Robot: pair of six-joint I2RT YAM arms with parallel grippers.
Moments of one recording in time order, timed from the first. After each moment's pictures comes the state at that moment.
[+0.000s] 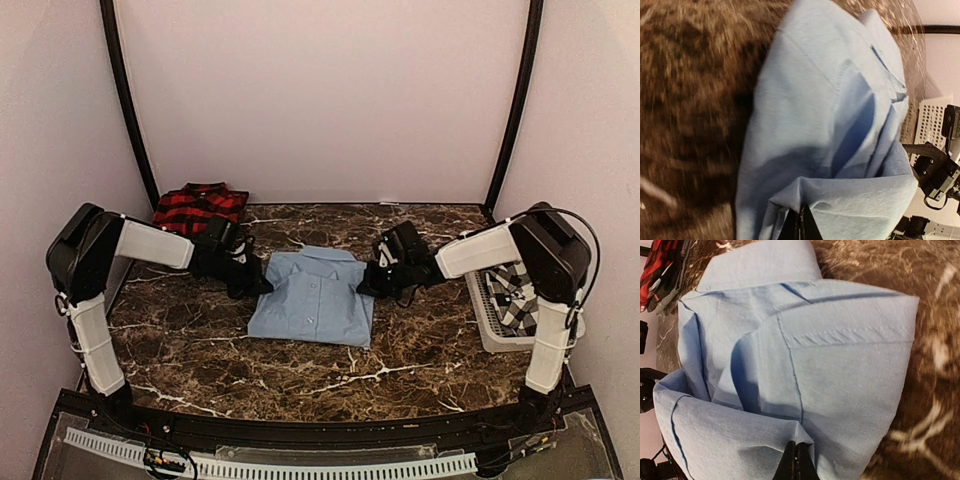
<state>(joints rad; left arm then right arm) -0.45 1.93 1.11 -0.12 0.46 -0.79 0.63 1.96 1.11 0.00 -0.25 0.75</state>
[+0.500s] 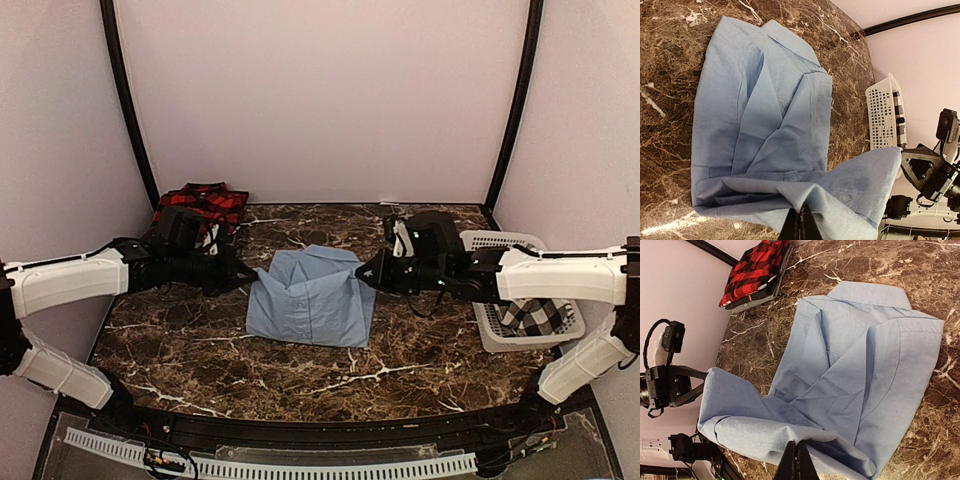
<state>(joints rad) -0.58 1.31 0.83 -0.19 0.34 -0.86 0.86 1.42 0.90 -0.02 -0.05 0.82</state>
